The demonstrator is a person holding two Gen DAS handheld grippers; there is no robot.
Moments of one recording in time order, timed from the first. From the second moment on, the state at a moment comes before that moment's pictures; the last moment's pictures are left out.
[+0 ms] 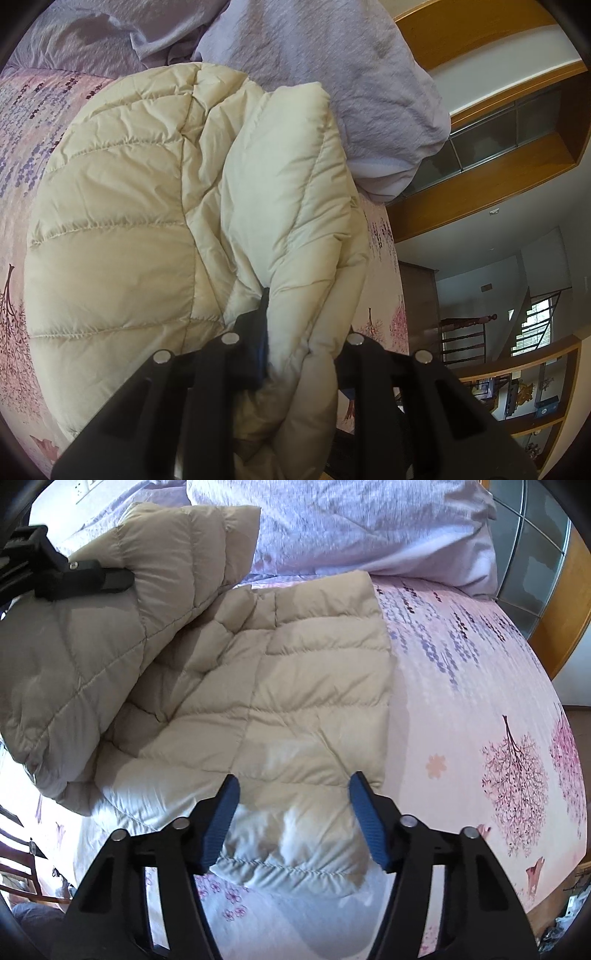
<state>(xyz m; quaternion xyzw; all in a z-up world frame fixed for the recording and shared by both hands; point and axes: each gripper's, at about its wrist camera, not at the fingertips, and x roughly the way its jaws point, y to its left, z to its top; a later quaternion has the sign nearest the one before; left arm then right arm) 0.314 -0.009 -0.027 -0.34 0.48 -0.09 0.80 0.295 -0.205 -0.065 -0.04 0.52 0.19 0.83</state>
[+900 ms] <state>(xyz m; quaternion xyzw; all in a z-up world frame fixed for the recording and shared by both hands) 0.331 -0.078 -0.010 -0.27 0.50 -0.12 0.81 0.313 -0.231 -0.070 -0.01 0.52 0.16 0.84</state>
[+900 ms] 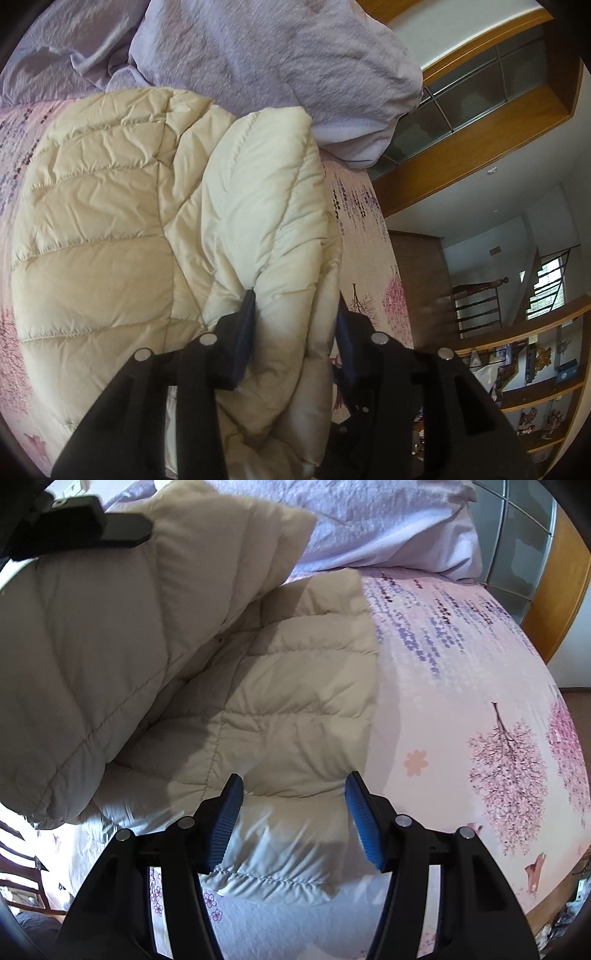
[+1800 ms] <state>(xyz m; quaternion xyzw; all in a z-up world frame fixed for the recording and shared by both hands) 0.312 0.066 -0.037 -0.20 0.51 0.05 0.84 0.320 -0.278 -0.053 0.02 0.51 0.04 0.86</state>
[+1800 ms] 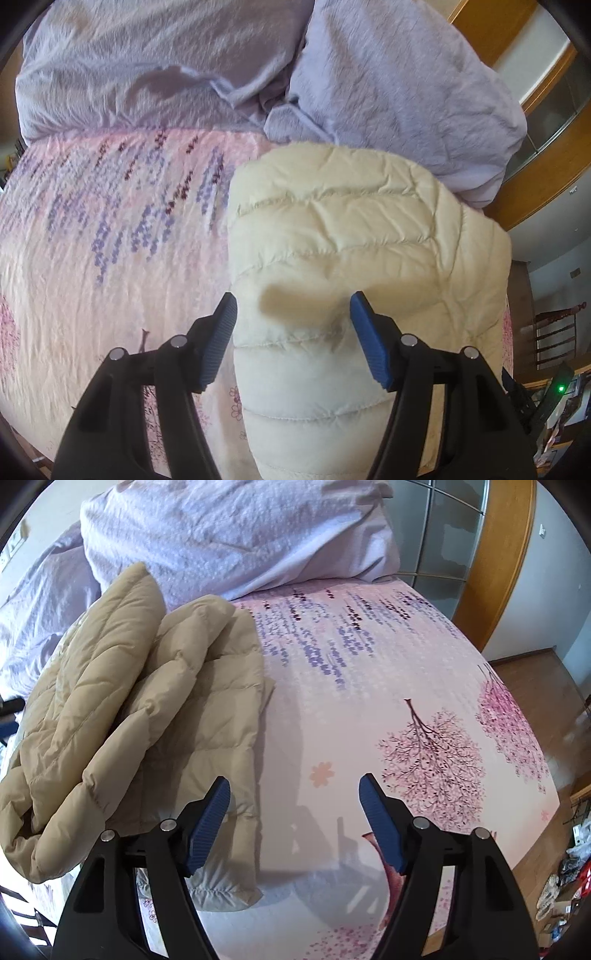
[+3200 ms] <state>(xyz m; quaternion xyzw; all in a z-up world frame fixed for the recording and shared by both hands) 0.336 -0.016 -0.070 -0.17 0.53 0.02 0.83 0.334 -0.197 -0.007 0.00 0.47 0.19 0.86</state>
